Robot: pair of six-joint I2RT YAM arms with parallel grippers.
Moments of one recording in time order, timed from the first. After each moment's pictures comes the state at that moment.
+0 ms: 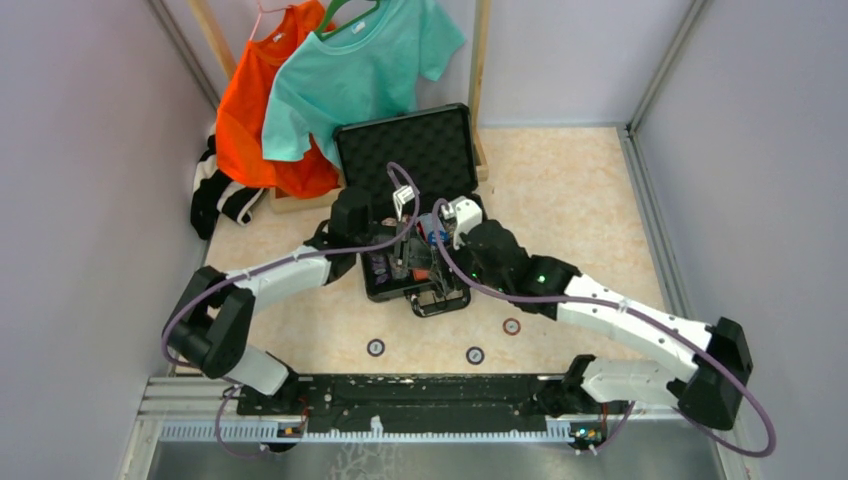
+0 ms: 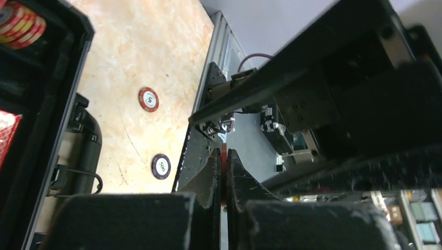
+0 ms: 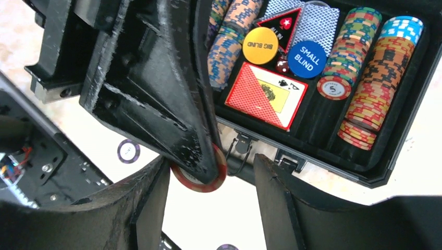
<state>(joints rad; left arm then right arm) -0.59 1.53 0.83 0.37 1.00 -0.80 0.95 1.15 0.94 -0.38 0.18 0.30</state>
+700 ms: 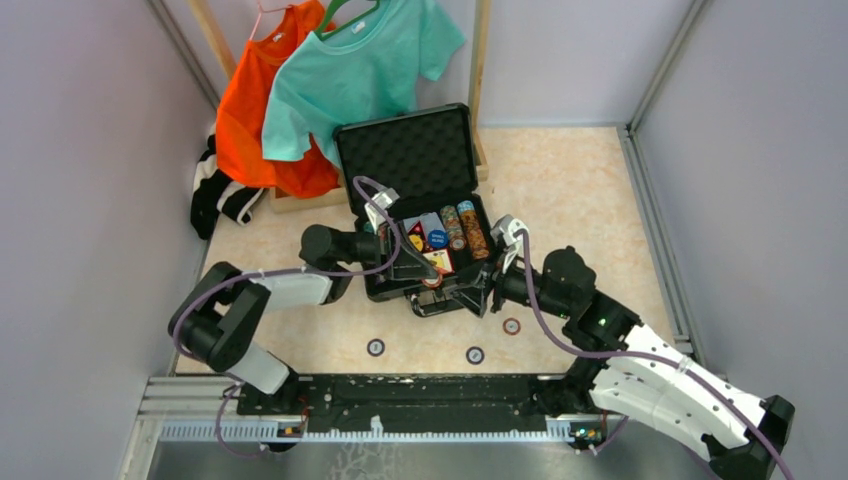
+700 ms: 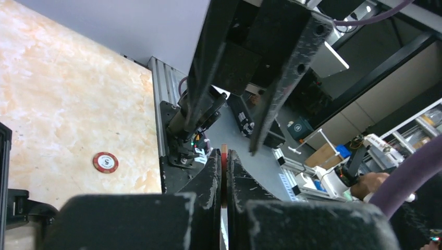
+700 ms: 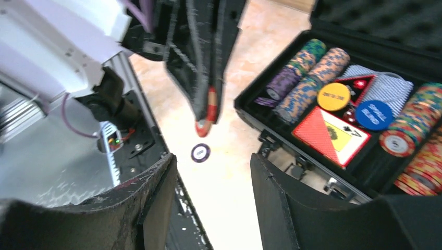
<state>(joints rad) -0.60 1.53 0.60 1.43 1.11 -1.15 0.83 0.66 0.62 -0.11 -0.26 0.28</state>
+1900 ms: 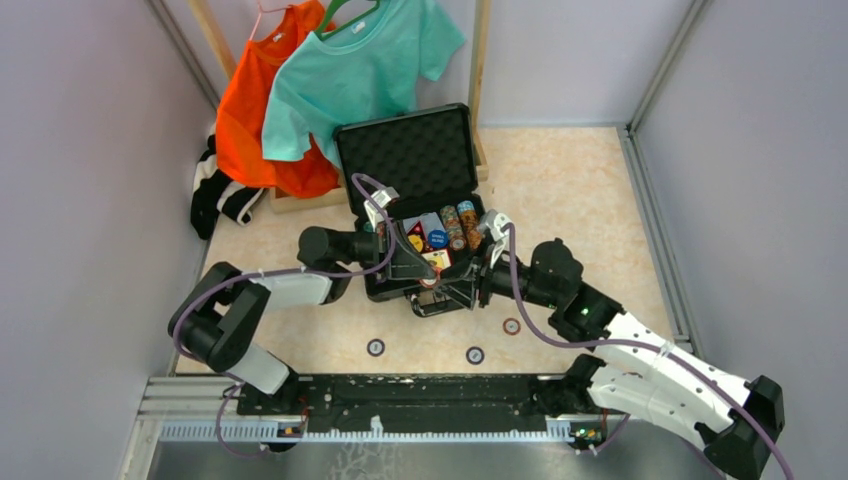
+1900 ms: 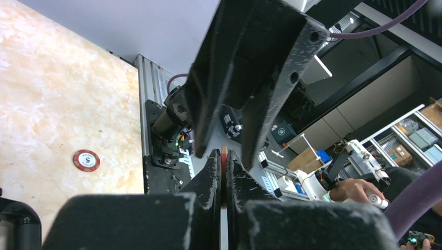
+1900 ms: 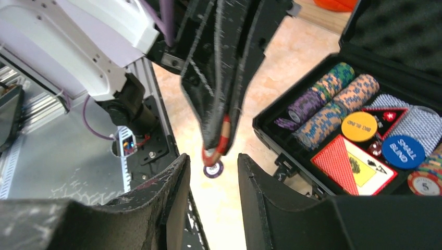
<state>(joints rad) -0.59 1.55 0.60 1.51 1.11 -1.30 0.83 0.77 0.62 0.07 -0.40 0.28</state>
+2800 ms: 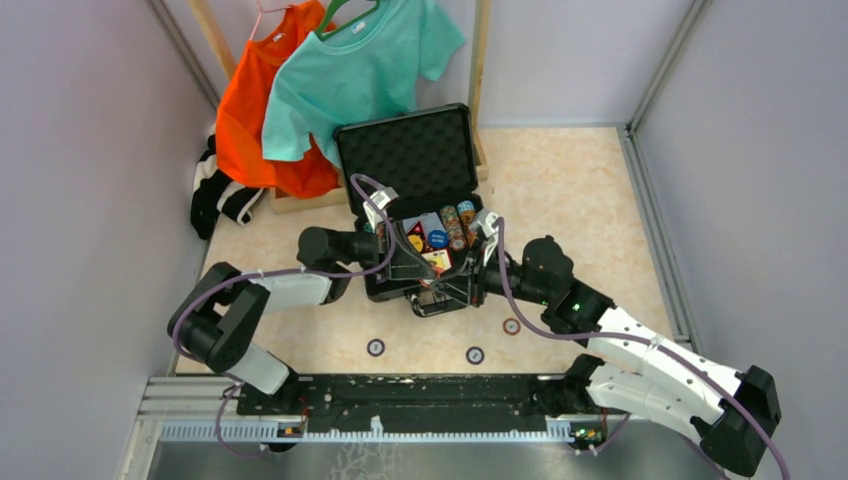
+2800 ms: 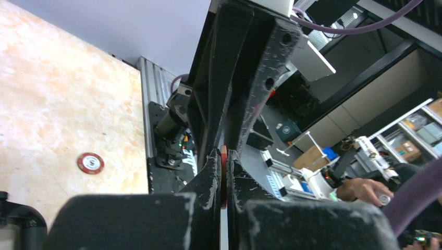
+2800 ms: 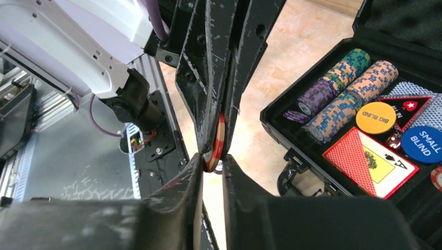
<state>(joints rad) -0.60 1.55 0.60 1.52 1.11 -1.28 0.83 0.83 0.62 0.09 -0.41 0.32</state>
